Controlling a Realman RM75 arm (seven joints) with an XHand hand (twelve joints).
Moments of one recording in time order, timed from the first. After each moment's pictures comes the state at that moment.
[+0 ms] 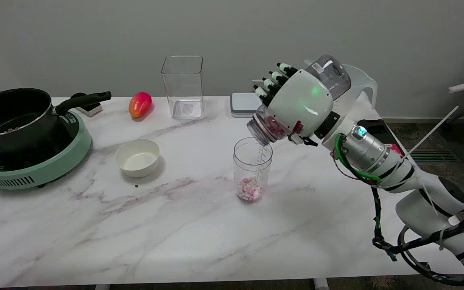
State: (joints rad) arm -0.12 -1.01 -1.45 1.74 -0.55 0.68 0.28
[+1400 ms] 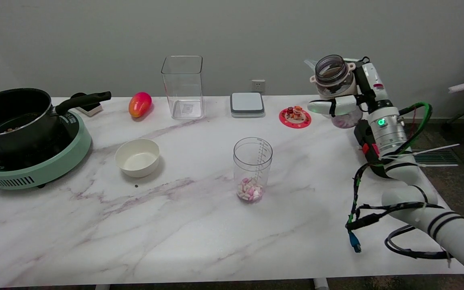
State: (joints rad) arm 0.15 -0.96 -1.67 1.04 0.63 0.82 0.91
